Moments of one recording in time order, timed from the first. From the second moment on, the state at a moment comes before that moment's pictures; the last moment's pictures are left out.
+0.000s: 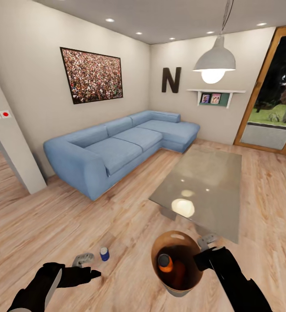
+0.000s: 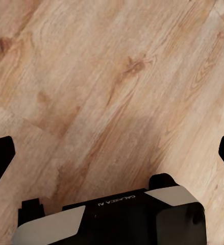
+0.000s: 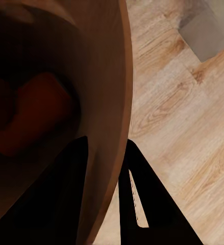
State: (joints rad) left arm -0.44 0.09 0.20 -0.69 -0.11 0.69 -0.56; right arm -0.30 -0.08 0.10 -1.31 0.34 0.95 0.27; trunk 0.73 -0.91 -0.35
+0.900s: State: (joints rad) left arm -0.44 0.10 0.20 -0.67 -0.11 0.69 -0.56; right arm -0.30 -0.08 0.10 -1.31 0.34 0.95 0.27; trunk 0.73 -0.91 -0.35
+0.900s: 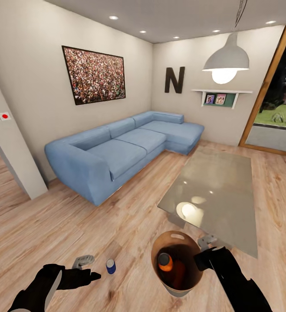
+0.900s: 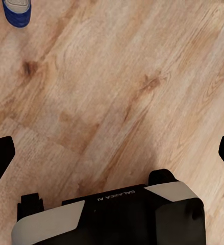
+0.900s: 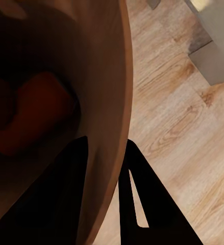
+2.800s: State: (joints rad) left arm -0.44 0.10 0.20 -0.67 -0.11 0.69 -0.56; right arm -0.30 -0.08 0.10 -1.31 0.32 0.95 0.27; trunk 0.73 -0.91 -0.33
